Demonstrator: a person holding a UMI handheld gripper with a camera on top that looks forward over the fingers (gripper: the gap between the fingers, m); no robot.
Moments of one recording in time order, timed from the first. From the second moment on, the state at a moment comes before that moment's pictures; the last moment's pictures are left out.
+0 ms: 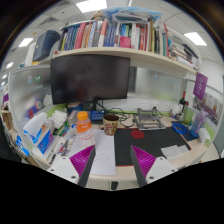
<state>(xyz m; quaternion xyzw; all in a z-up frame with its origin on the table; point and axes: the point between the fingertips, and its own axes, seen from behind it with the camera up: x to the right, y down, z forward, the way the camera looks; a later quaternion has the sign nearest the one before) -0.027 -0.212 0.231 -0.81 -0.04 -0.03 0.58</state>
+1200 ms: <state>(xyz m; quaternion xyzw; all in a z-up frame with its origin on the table) -0.152 -0.015 0.163 -0.74 -0.04 0.03 0.67</state>
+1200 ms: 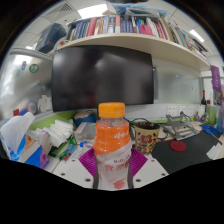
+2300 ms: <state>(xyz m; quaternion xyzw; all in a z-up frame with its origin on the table) -0.148 0.118 0.271 -0.50 0.54 0.57 0.36</state>
